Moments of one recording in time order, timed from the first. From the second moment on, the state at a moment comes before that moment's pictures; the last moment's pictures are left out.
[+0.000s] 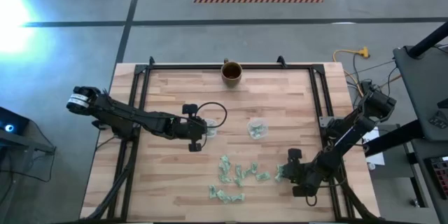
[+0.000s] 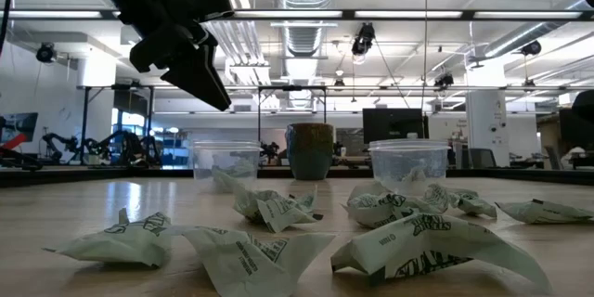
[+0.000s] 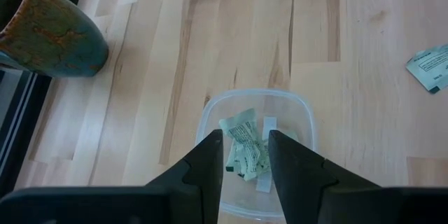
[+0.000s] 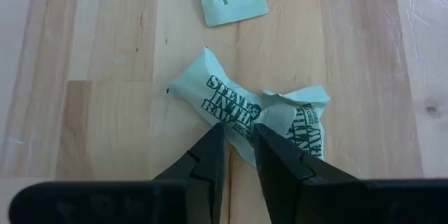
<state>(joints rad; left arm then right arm) -0.21 1.39 0.86 -0.37 -0.48 -0.08 0.91 1.51 0.58 -0.27 0.39 0.86</state>
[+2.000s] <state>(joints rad) -0.21 1.39 0.86 -0.37 -0.48 -0.10 0.31 1.42 0.76 -0.43 0.68 0.29</state>
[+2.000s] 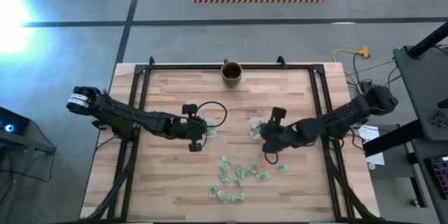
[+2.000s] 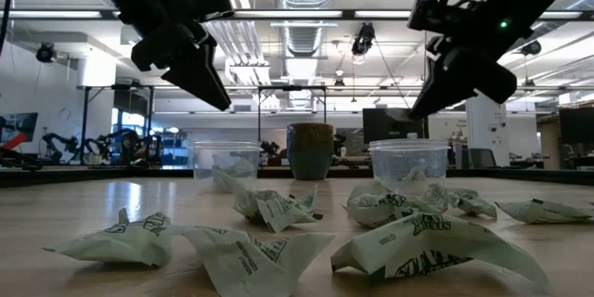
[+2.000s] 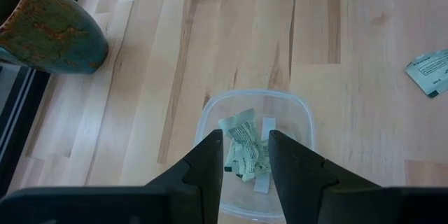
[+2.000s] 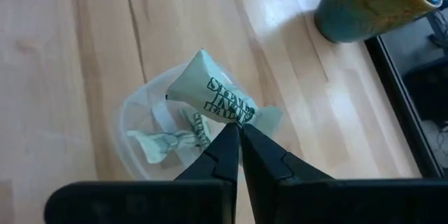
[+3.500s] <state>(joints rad) -0.35 1.70 0.87 0.05 -0.08 0.09 0.45 1.34 0.76 -0.41 0.68 0.15</state>
